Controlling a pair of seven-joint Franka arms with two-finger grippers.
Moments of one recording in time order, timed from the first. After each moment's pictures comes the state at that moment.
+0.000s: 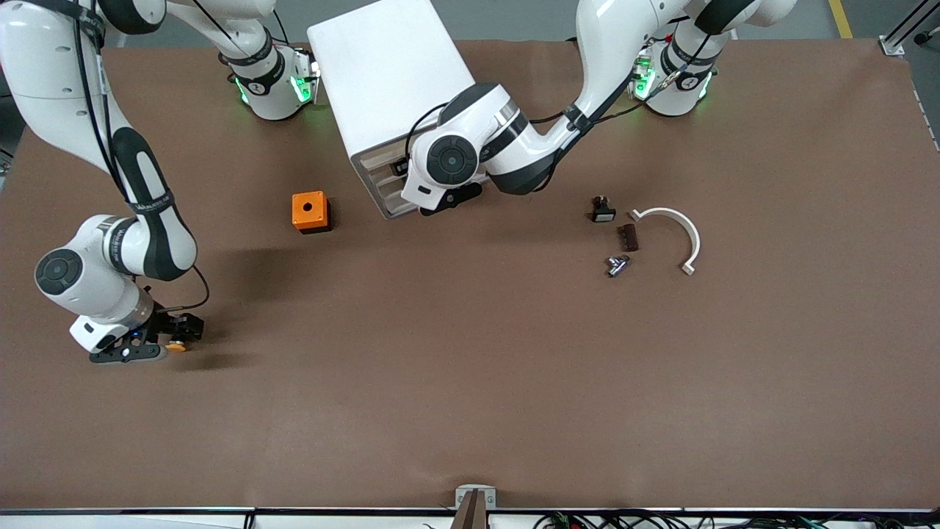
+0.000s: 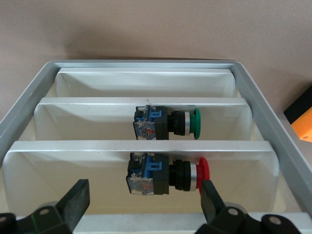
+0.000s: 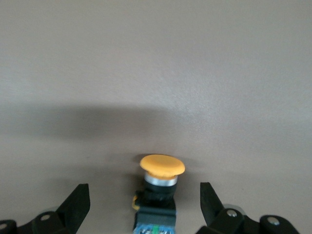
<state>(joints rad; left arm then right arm) -0.62 0.70 -0.41 -1.37 -0.38 1.85 -1.24 -0.08 0.58 -0.09 -1.85 0.00 2.54 -0.27</state>
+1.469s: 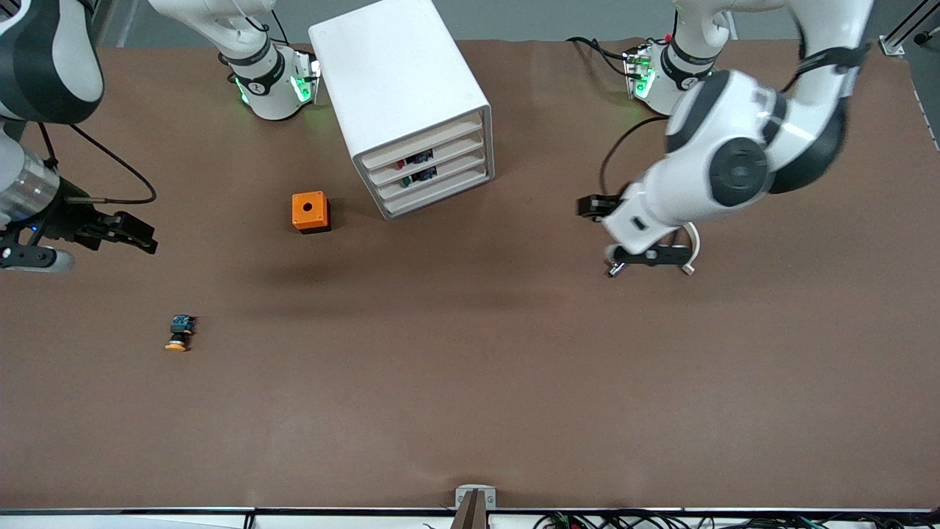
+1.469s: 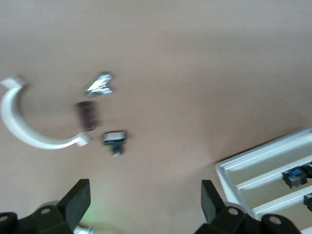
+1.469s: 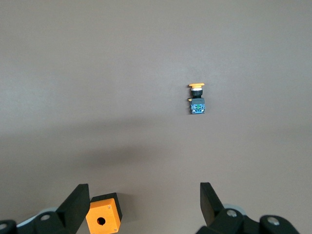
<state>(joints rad) 0.00 0.22 -0.39 -1.68 -0.15 1.63 -0.41 0.05 0.02 -0.08 -1.76 0.00 1.82 0.05</state>
